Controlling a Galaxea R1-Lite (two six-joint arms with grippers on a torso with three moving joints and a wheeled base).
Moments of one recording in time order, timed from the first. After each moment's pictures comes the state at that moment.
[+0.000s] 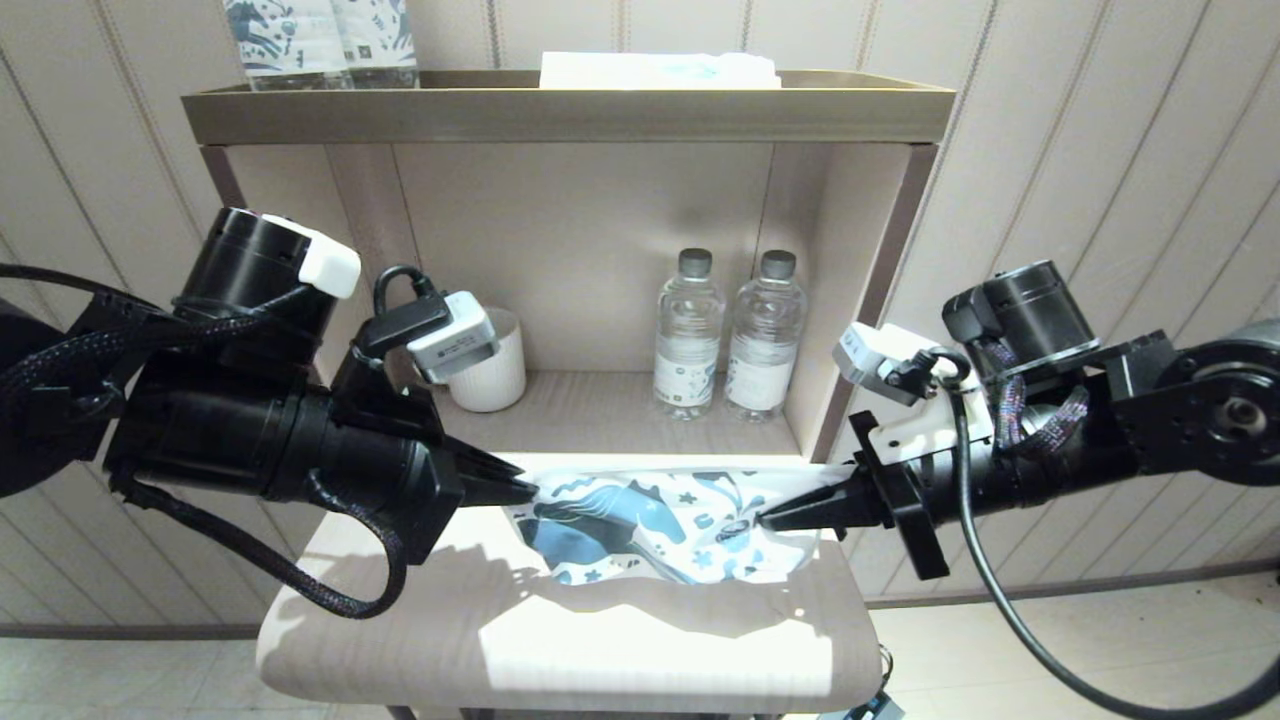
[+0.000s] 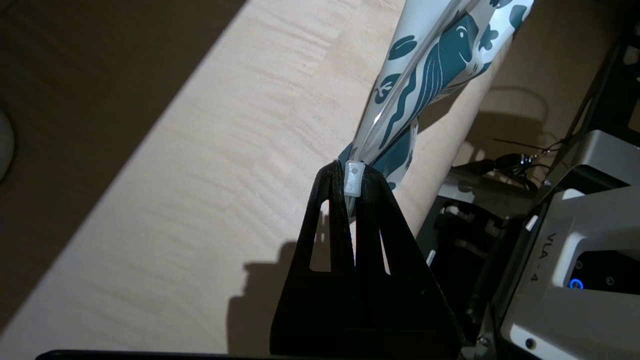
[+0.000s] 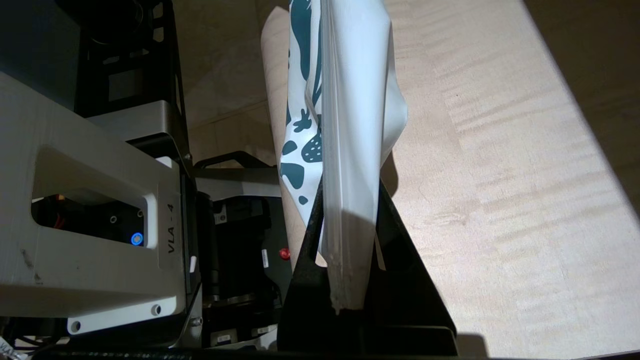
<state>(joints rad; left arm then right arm) -0.49 1.58 -1.13 0.25 -0.47 0.40 0.35 1.66 -1.12 0.20 0.87 -0.55</state>
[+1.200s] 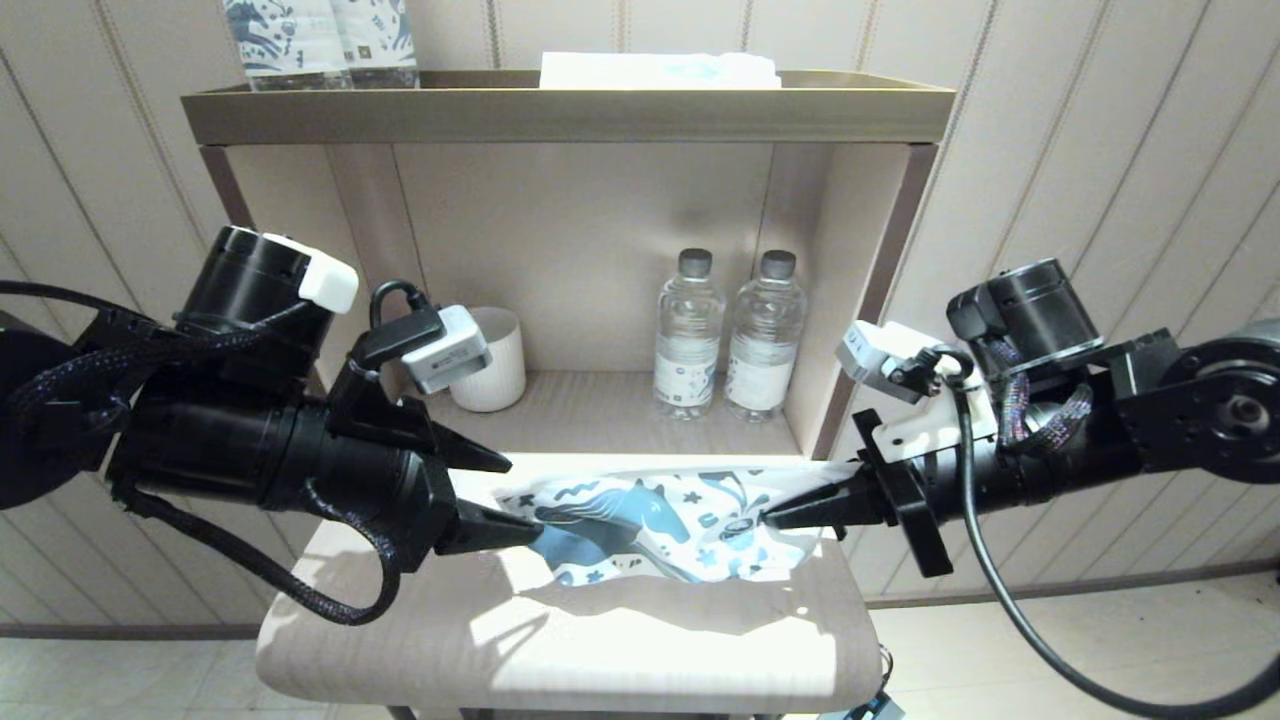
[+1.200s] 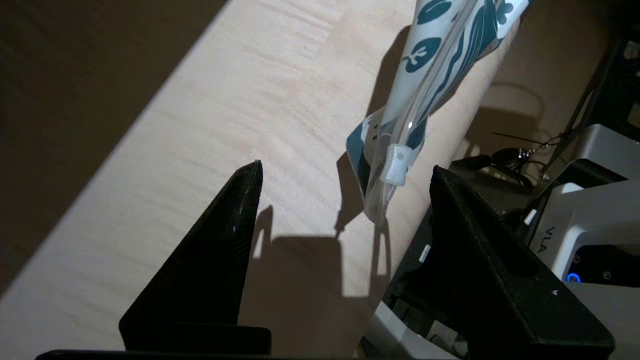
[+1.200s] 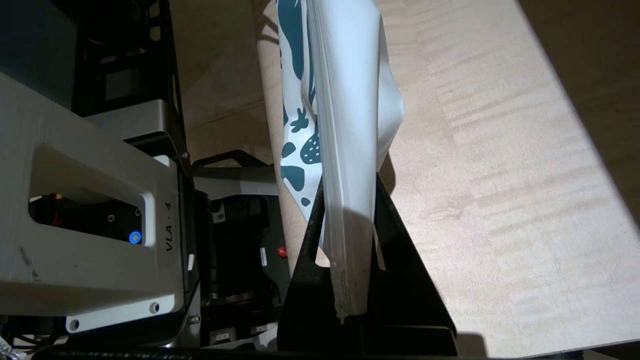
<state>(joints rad) -0.48 1.58 -1.09 0.23 -0.50 0.40 0.35 1.66 -1.13 0.20 0.87 -0.55</state>
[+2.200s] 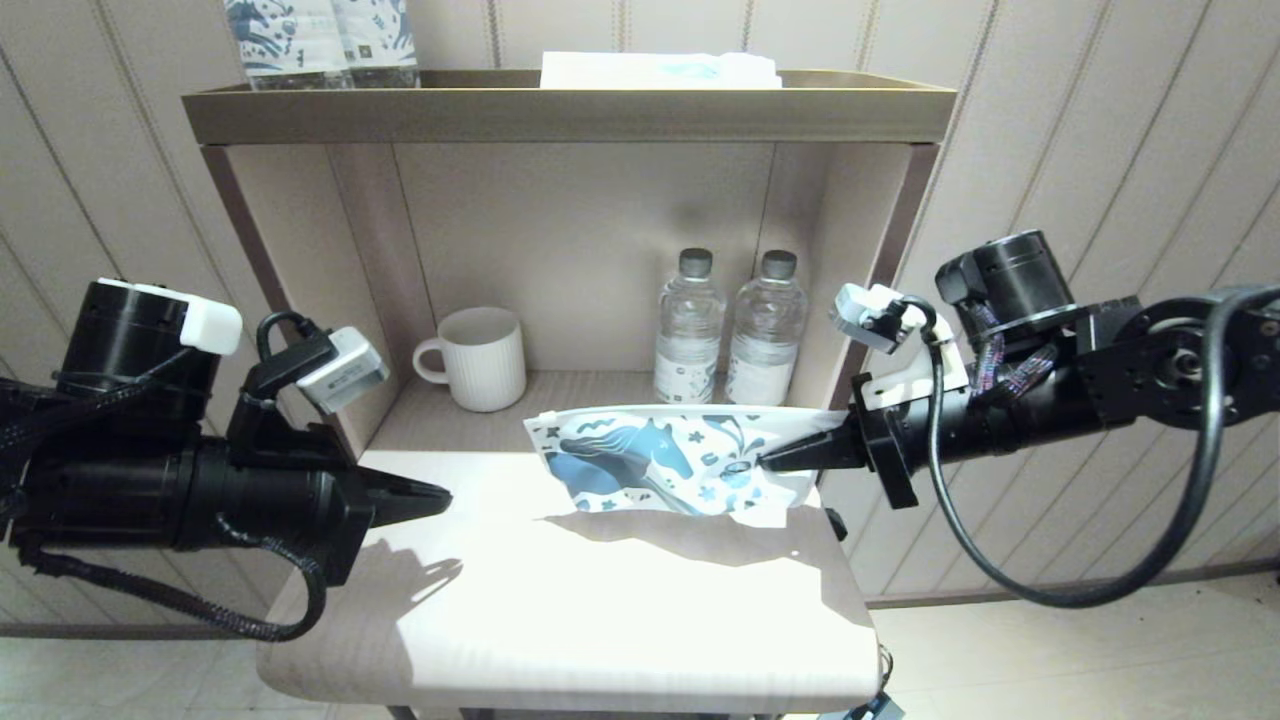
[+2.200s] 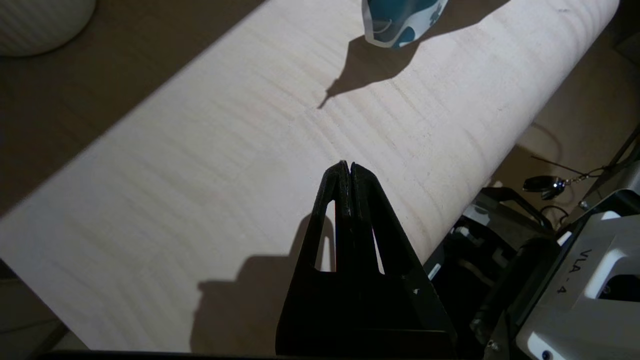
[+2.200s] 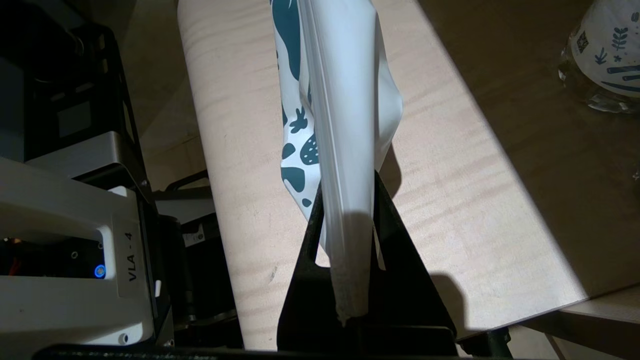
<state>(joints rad) -0.31 1.47 -0.86 0.05 -0.51 0.32 0.29 1.74 -1.25 0.20 0.83 -0.47</state>
